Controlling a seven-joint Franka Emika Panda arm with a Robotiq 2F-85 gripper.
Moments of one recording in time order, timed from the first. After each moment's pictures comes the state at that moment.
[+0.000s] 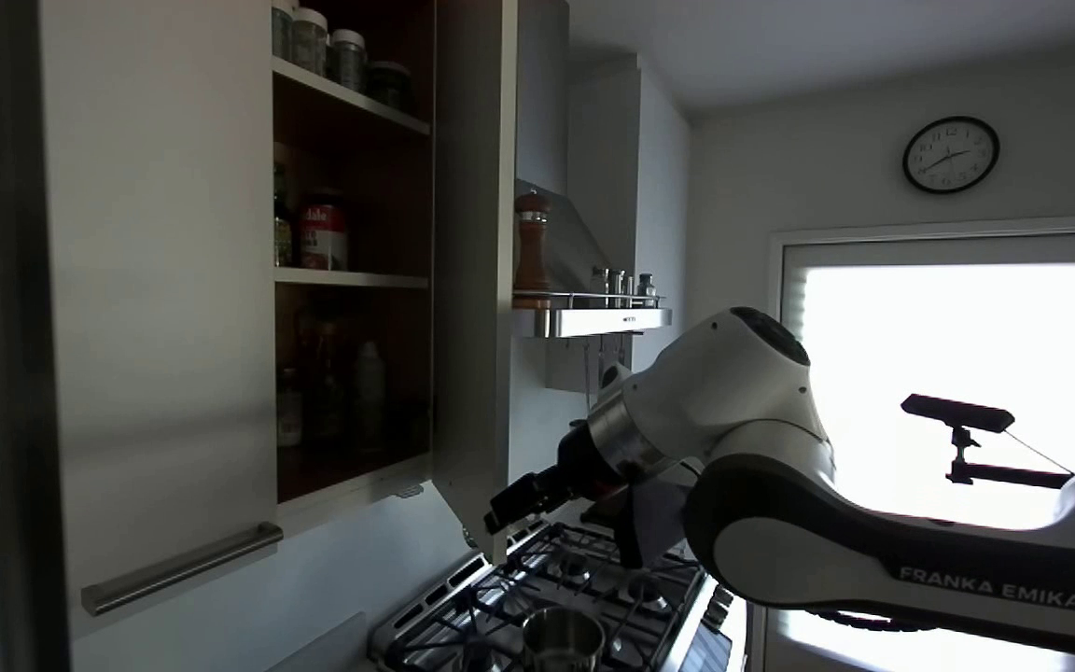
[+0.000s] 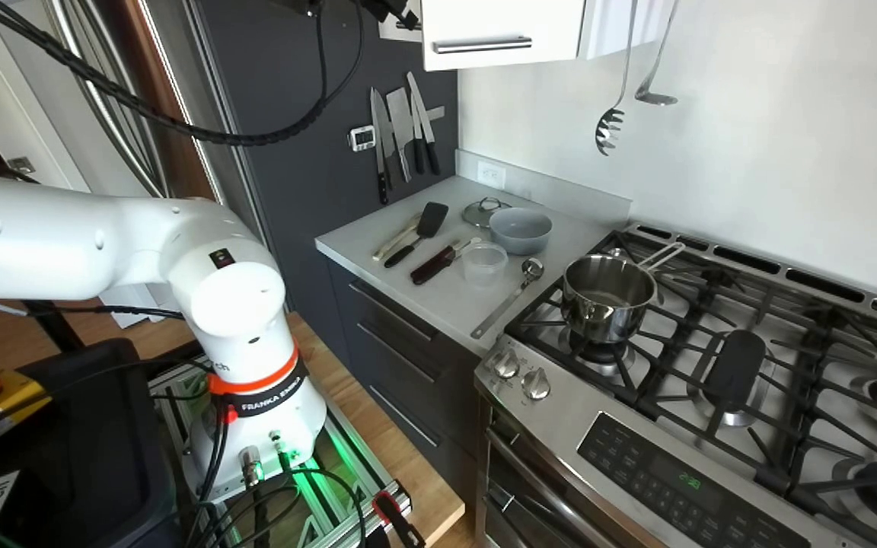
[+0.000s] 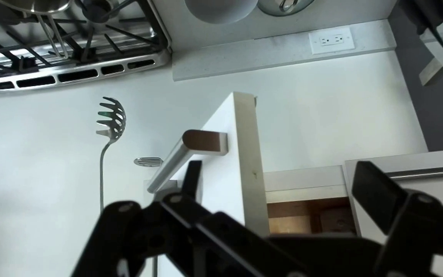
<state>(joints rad) -0.01 -1.03 0.31 -2.51 0.07 2.37 0.33</state>
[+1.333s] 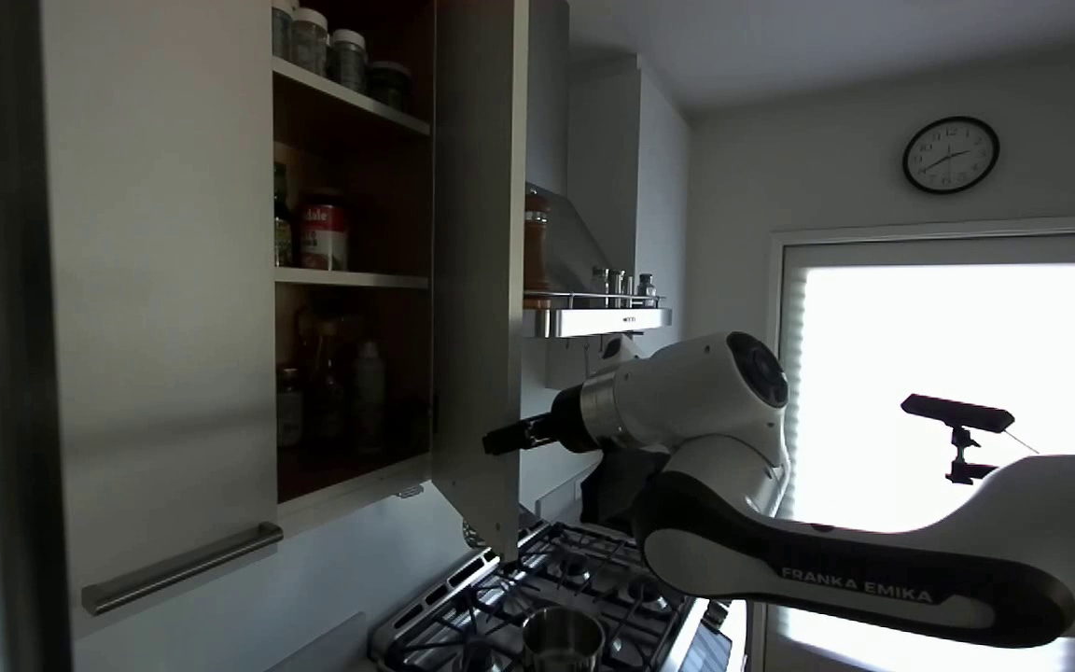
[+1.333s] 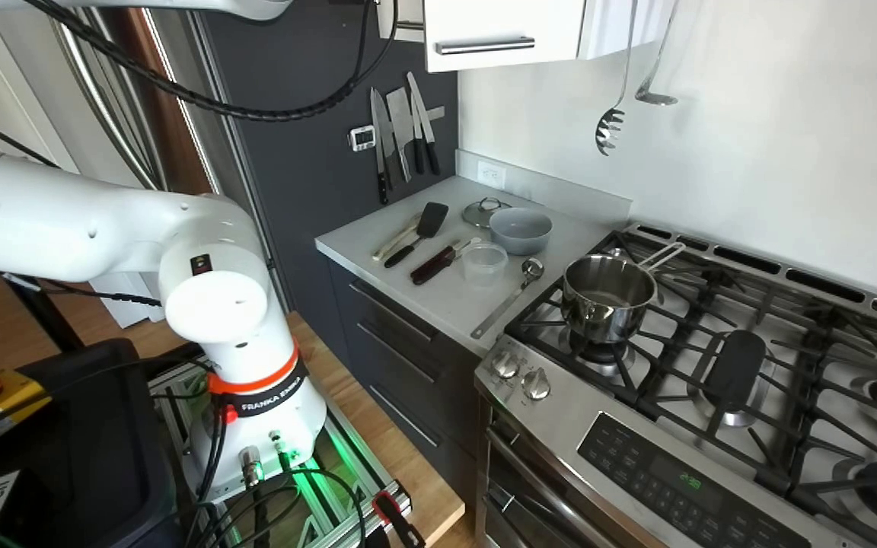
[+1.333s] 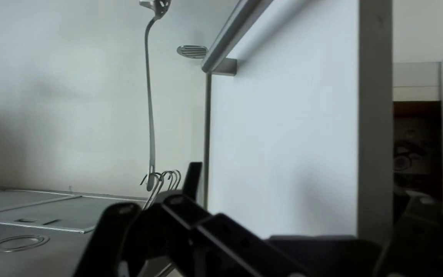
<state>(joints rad) -0.23 -0.97 0.34 -2.54 -0.06 2.78 0.31</state>
